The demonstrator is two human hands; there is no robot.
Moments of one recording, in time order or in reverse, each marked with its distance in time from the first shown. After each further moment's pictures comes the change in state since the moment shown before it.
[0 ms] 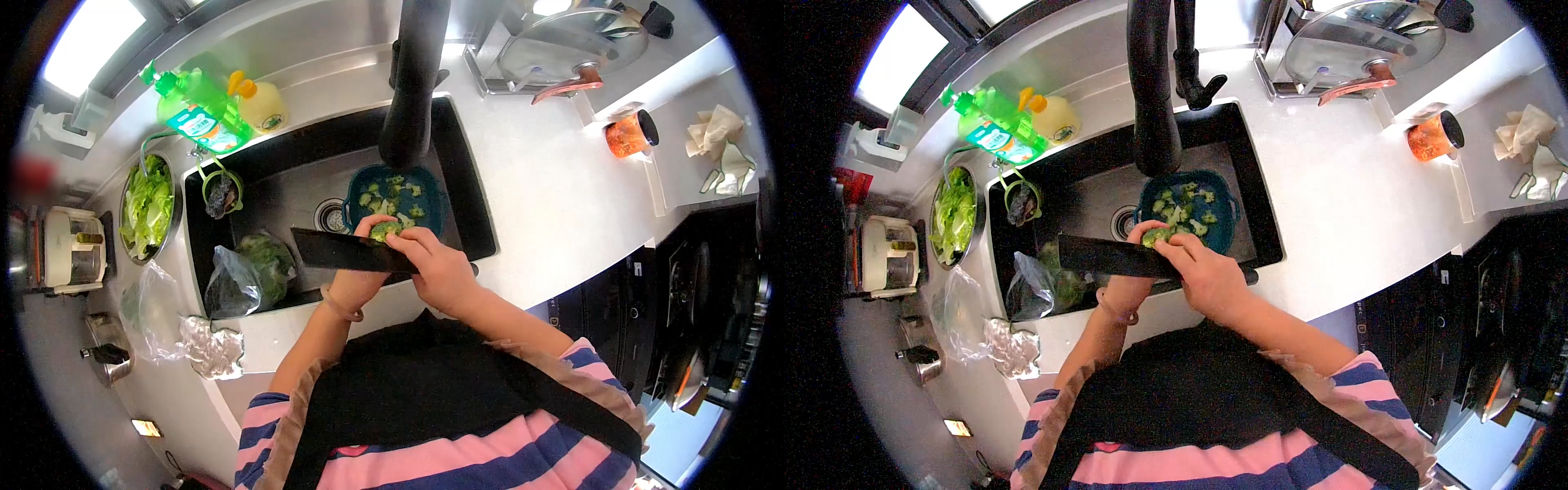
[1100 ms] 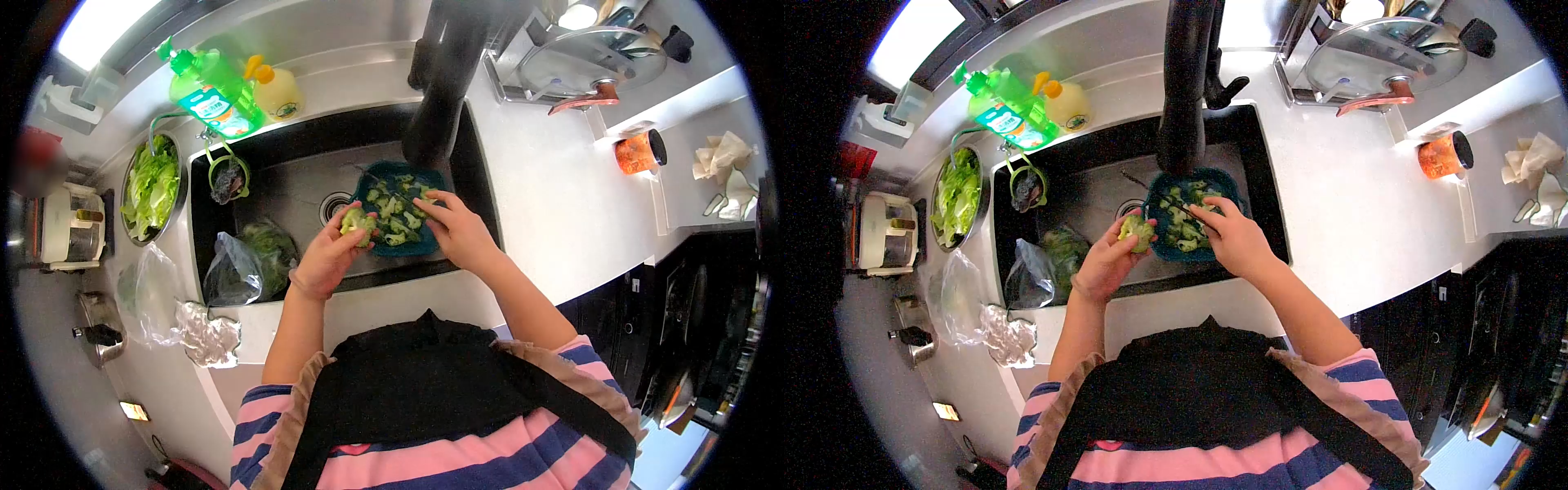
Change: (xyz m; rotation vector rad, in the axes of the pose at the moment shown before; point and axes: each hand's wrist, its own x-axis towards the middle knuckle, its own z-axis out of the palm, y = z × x) left_hand -0.004 -0.027 -0.050 -0.835 0.106 -0.401; right_hand 0.023 0.064 0.007 0.042 -0.127 0.166
